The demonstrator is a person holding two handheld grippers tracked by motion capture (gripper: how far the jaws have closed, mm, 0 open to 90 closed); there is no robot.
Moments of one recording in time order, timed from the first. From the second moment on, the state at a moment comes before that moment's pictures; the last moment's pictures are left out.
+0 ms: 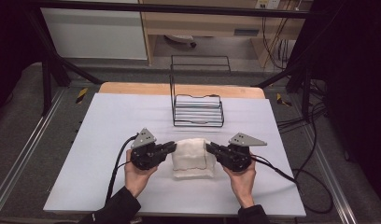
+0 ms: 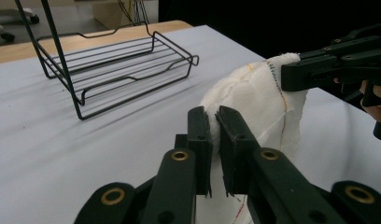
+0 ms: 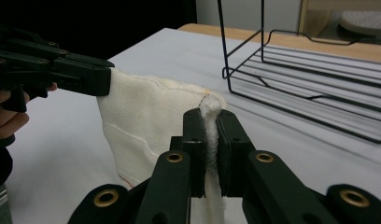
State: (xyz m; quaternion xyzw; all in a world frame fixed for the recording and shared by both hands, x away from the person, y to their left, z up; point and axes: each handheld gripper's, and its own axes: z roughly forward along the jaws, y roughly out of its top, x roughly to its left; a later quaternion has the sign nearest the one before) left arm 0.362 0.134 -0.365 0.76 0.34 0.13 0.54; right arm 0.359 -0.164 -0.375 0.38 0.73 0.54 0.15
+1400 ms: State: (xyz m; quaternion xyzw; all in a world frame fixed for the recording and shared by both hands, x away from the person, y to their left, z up) left arm 0.379 0.136 -0.306 0.70 0.32 0.17 0.61; right arm 0.357 -0.163 -0.309 0.35 0.68 0.60 0.24
